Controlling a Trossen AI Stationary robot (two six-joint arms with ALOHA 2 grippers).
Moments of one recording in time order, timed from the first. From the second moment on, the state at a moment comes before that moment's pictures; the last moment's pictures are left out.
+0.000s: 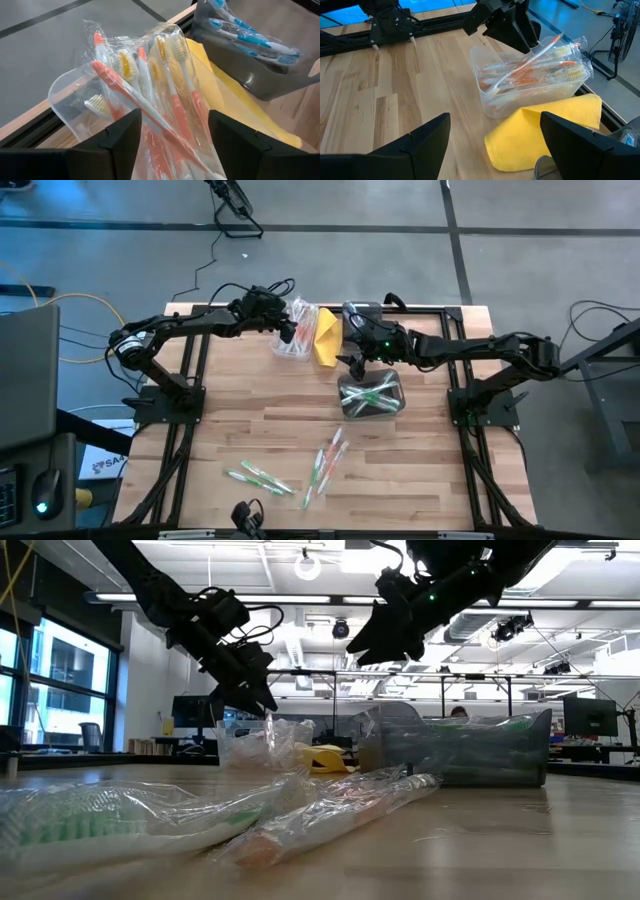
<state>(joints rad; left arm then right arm) 0.70 1.53 0.87 0.06 0.08 -0.14 -0.27 1.42 0.85 0.12 0.05 0.08</state>
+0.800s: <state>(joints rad) 0.69 1.24 0.87 0.02 0.21 -0.13 -0.27 1.42 0.85 0.12 0.05 0.09</state>
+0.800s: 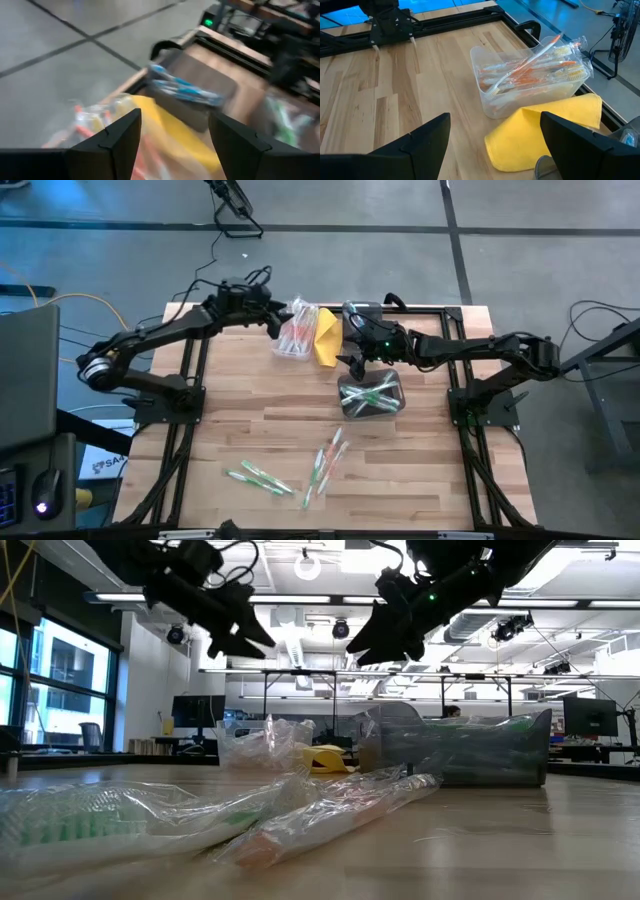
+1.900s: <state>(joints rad) -0.16 1.15 0.87 -0.39 -0.08 -0.29 -0.15 1.42 0.85 0.11 -0.01 0.09</state>
